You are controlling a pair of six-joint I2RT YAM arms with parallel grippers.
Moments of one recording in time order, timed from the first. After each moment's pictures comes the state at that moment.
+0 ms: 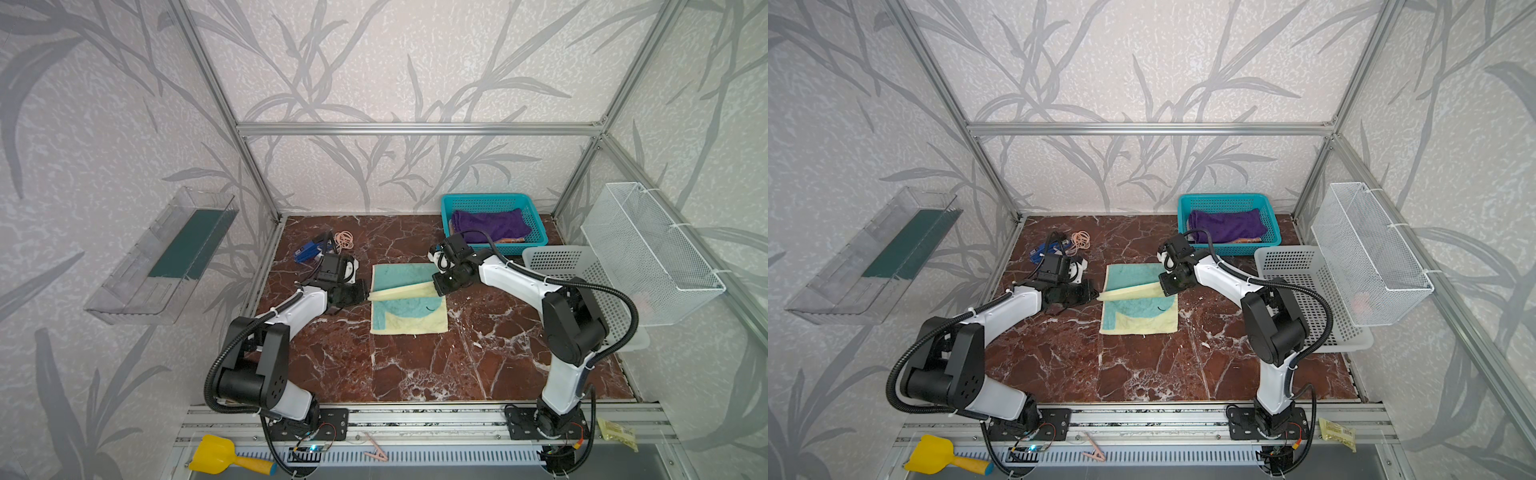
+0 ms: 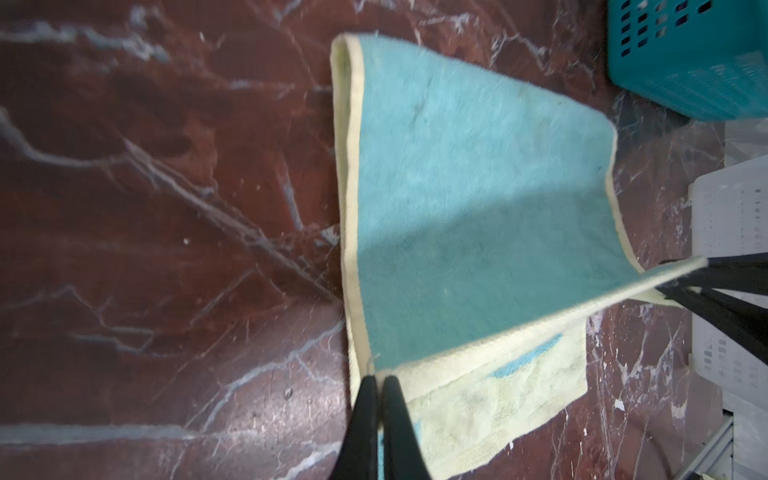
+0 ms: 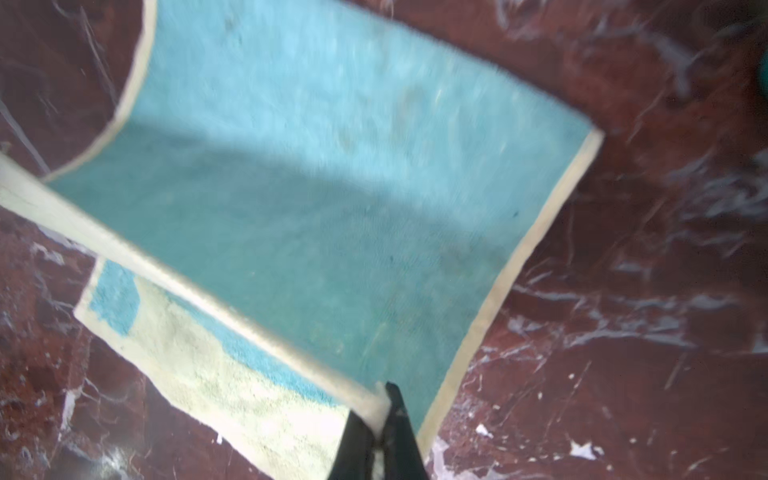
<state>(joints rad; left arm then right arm) -0.18 1.51 0.82 -0.31 0.35 -0.39 0.55 1.88 1.36 -0.63 -0.17 0.15</state>
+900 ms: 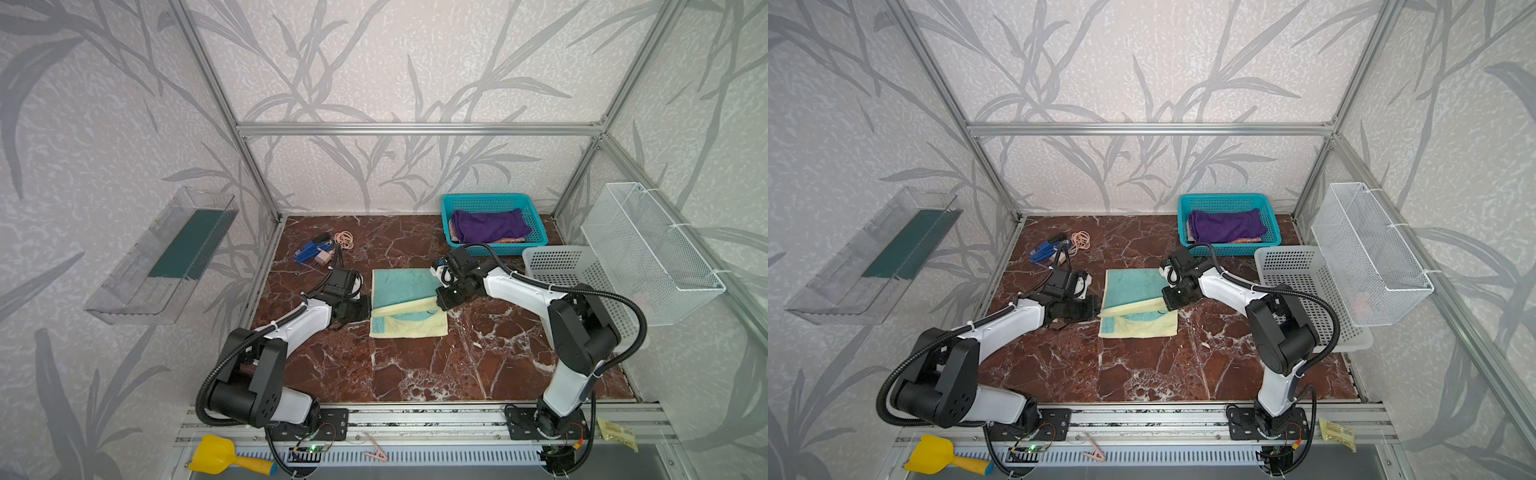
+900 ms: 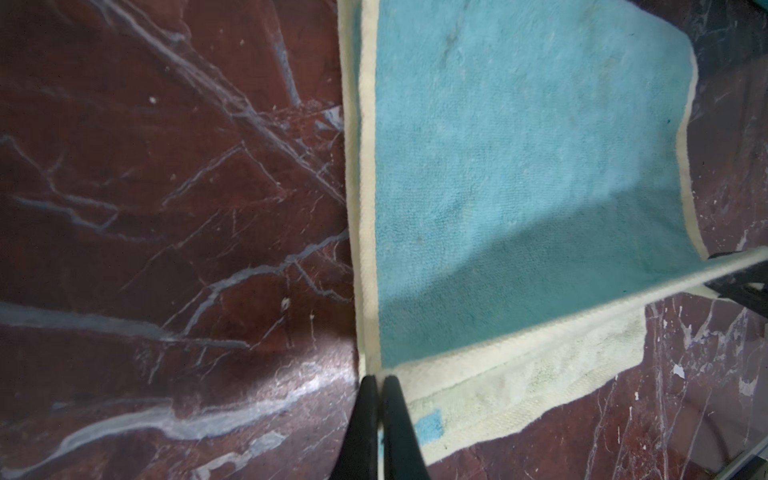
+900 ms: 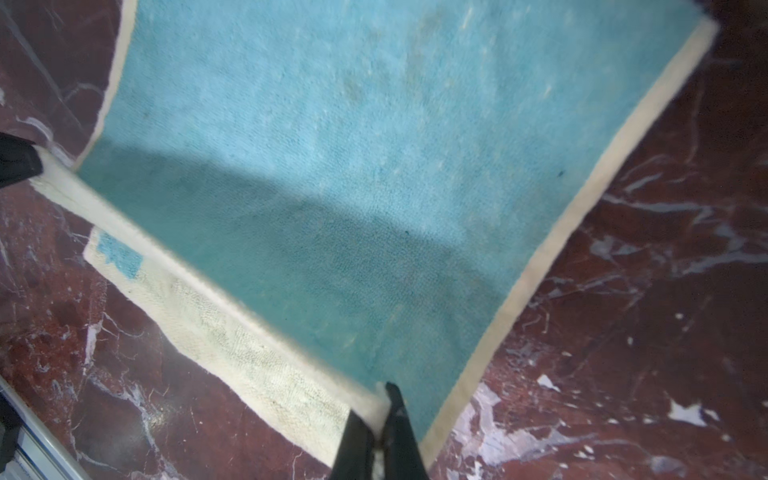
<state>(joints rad) -0.27 1.43 0.73 -0.35 0.24 -0.41 0.56 1.80 1.19 -0.56 -0.26 0.16</state>
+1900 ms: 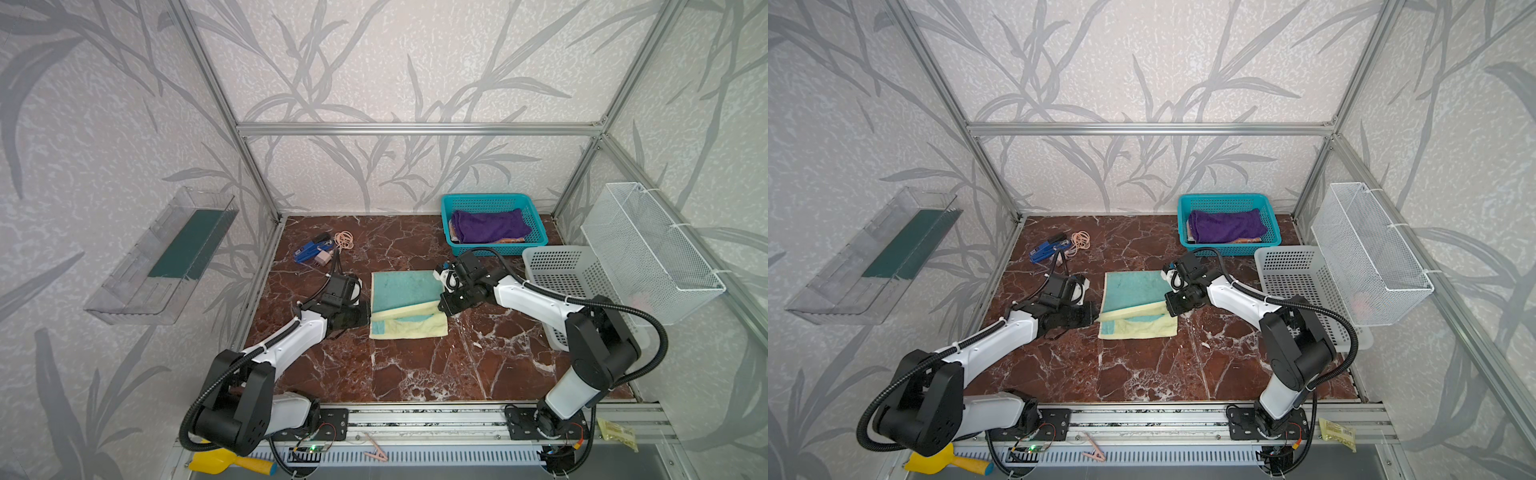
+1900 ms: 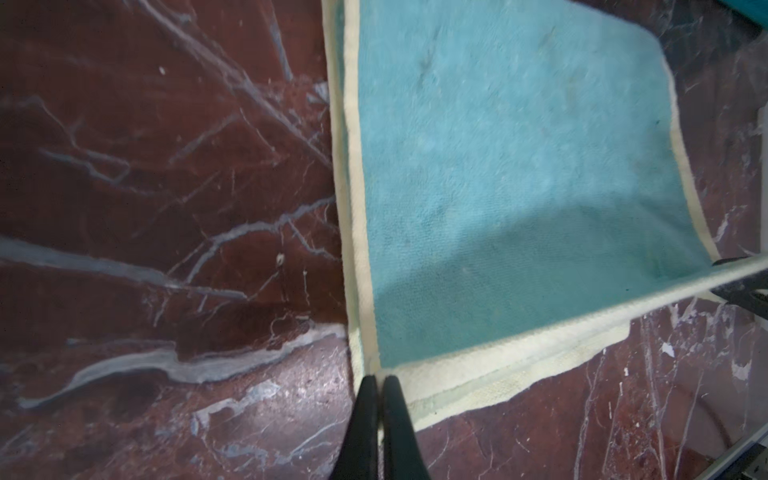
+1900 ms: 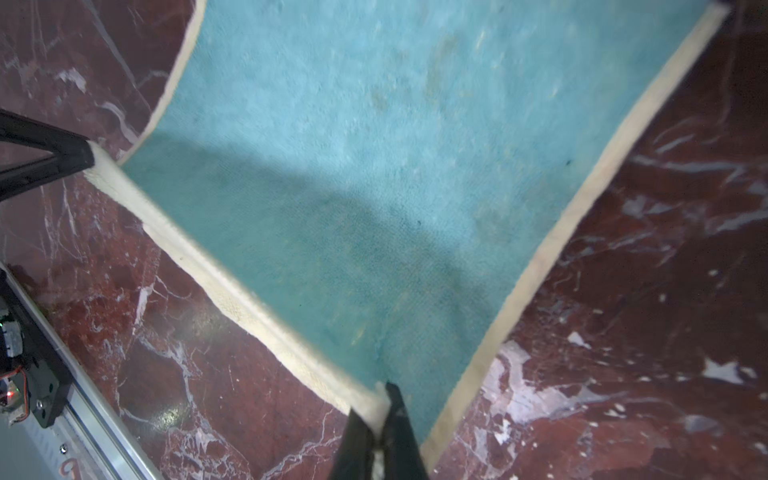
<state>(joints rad) -0.31 1.30 0.63 -0.35 0.22 -0.45 0.56 1.68 1.06 -0.52 -0.32 0.17</state>
